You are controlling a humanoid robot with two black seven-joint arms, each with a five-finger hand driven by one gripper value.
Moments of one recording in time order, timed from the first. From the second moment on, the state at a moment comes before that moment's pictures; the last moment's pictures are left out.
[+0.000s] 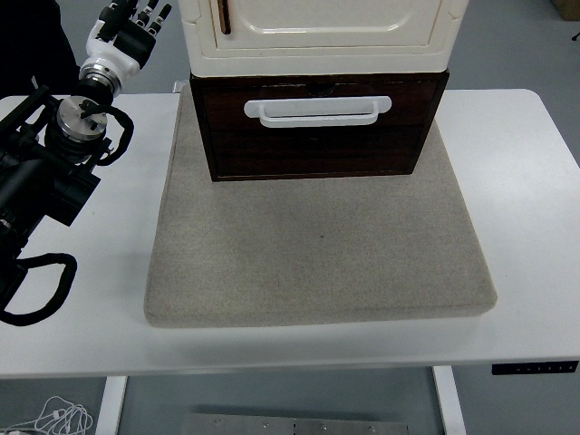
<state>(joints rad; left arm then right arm) -1.03 0.16 -1.06 -0.41 -0.09 -0.20 -0.15 -0.03 0.00 0.13 0.15 -0.05 0.01 -0.03</state>
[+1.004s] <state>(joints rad) -1.05 0.17 -1.06 -0.36 -0.07 -0.20 -0.15 -0.03 0.00 0.13 0.15 -0.05 0.01 -0.03</state>
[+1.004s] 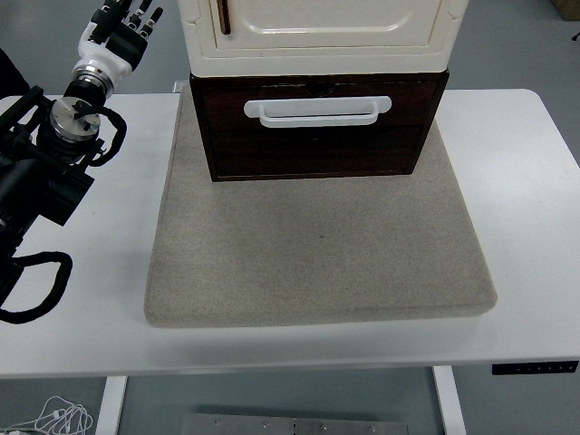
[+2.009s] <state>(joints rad) -1.68 0.43 -0.65 -0.54 -0.07 -0.18 -0.13 -0.03 0.00 0.13 0.15 -0.05 0.01 -0.03</state>
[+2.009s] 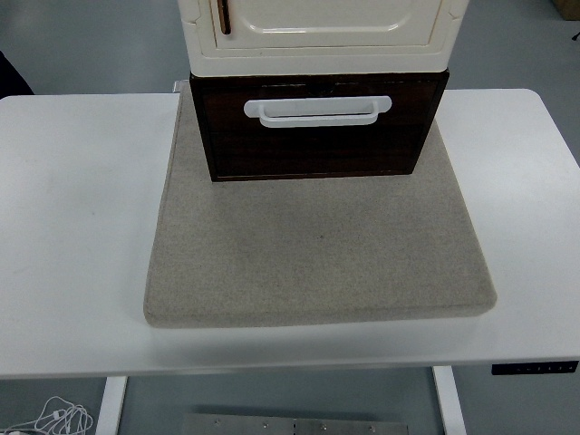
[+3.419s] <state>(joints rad) -2.09 0.44 0.37 -1.41 0.25 -0.27 0.05 -0.03 0.00 0.13 0.15 -0.05 0.01 -0.03</state>
